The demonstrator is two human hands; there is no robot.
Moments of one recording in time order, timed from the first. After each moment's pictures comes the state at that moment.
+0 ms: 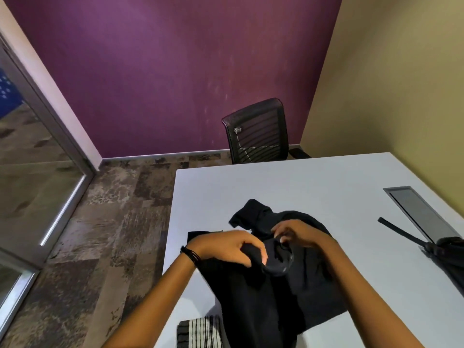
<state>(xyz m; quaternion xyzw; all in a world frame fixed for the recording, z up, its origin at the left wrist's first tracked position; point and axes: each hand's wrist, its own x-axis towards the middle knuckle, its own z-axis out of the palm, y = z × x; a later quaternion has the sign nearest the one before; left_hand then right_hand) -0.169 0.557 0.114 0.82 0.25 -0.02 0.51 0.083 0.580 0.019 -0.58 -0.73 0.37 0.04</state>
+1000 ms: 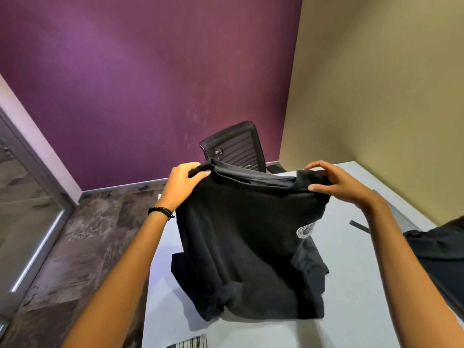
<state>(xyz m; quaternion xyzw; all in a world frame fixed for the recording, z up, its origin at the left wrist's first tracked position) -0.176 0.632 0.189 0.76 0.46 0.38 0.25 0.192 0.536 0.190 -0.58 -0.67 0.30 0.35</state>
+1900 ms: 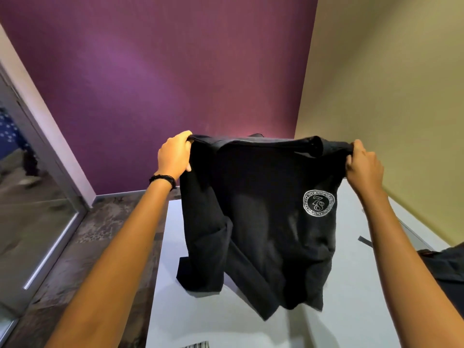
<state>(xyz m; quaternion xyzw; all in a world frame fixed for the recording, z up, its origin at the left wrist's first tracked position) -0.185 0.642 0.268 0.73 0.58 0.36 0.00 0.184 0.549 0.239 -0.80 -0.50 -0.12 0.31</state>
